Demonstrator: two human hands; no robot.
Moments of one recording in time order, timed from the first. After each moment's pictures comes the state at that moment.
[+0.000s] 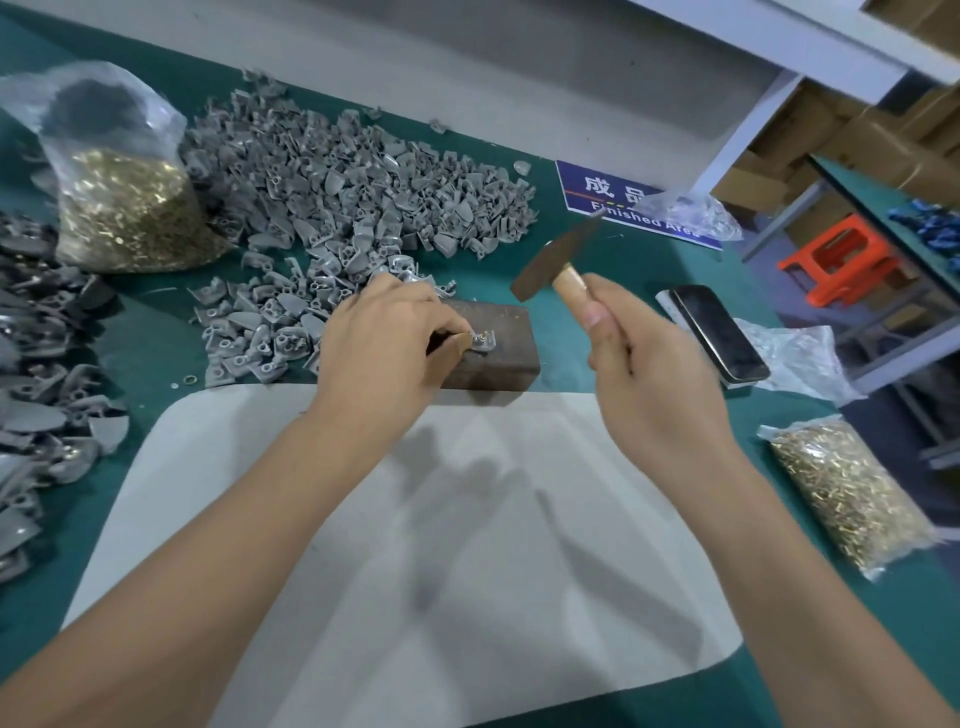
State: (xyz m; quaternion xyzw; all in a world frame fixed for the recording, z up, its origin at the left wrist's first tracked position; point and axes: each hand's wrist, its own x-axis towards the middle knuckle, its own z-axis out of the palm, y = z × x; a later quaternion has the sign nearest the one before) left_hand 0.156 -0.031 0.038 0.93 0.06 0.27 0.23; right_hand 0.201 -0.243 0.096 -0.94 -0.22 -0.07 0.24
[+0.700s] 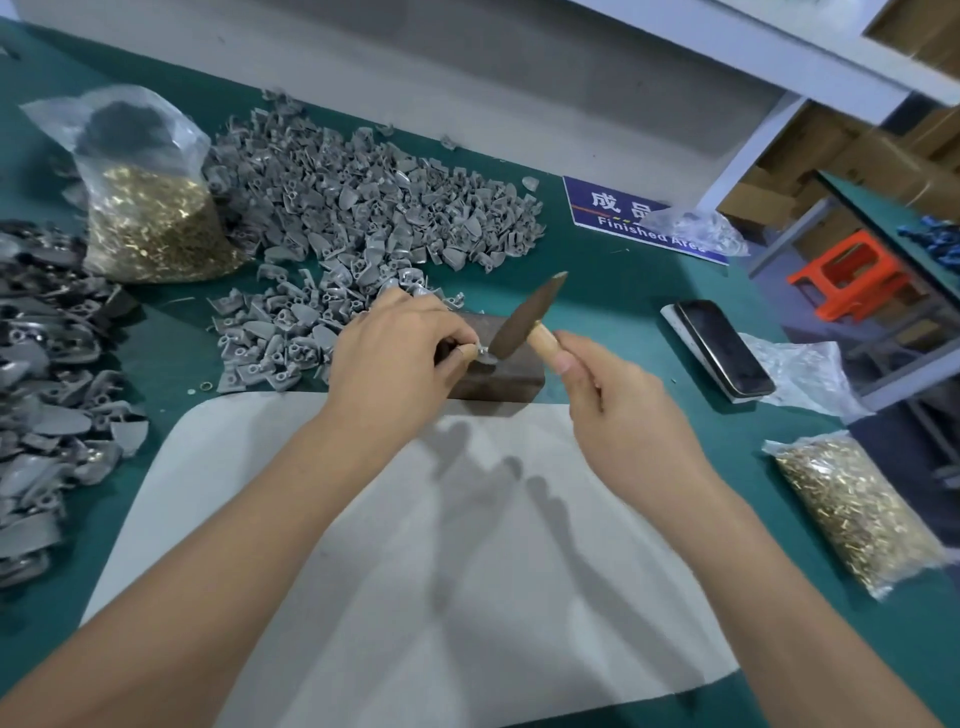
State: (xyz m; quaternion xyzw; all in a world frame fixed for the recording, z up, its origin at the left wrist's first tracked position) left_hand 0.158 -0.033 0.039 0.93 0.07 0.25 0.26; right_hand 0.189 -0.240 0.089 -0.96 -0.23 0.00 0.19
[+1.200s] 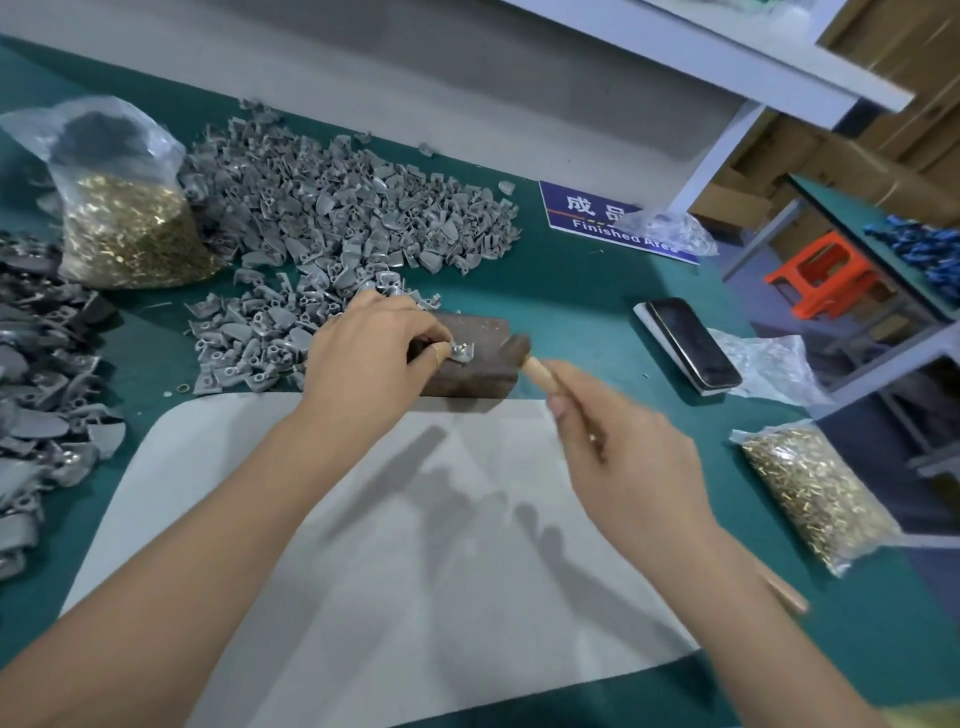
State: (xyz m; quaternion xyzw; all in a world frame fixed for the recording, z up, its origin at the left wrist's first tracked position) left_hand 0.159 -0.032 0.036 0.93 0.08 0.25 0.25; right_hand 0.157 -0.270 0.083 -0.95 -0.24 -0.12 0.16
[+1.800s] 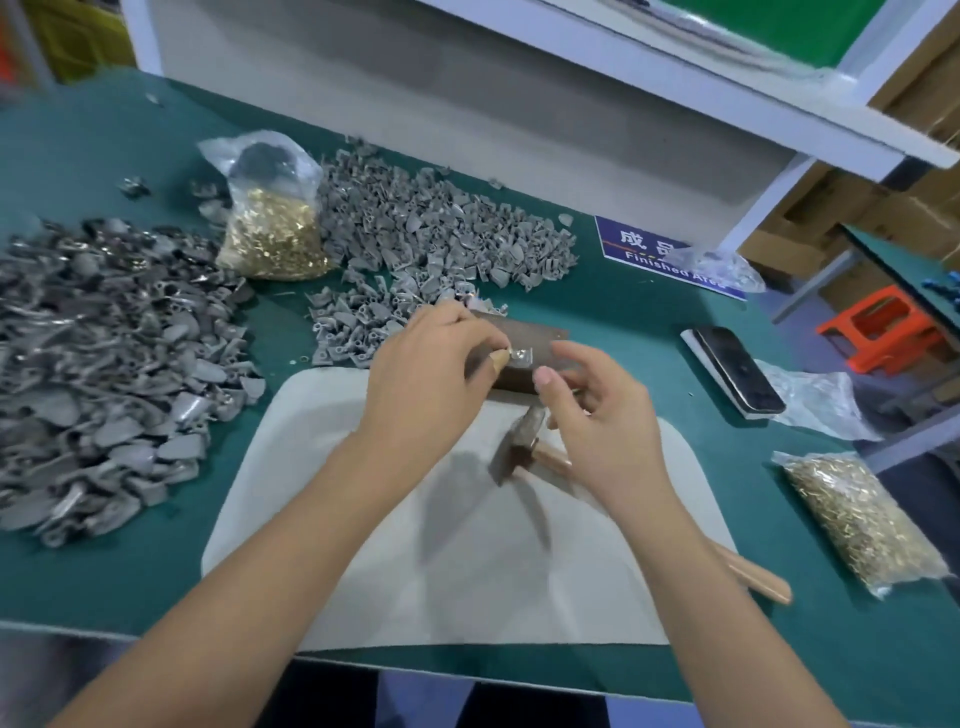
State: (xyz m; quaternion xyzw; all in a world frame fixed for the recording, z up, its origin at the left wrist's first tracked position) left_hand 0.096 -0.044 0.058 0.89 0.08 0.30 0.32; right_hand 0.147 -0.215 0.070 -0.83 -0.21 -0.03 0.51
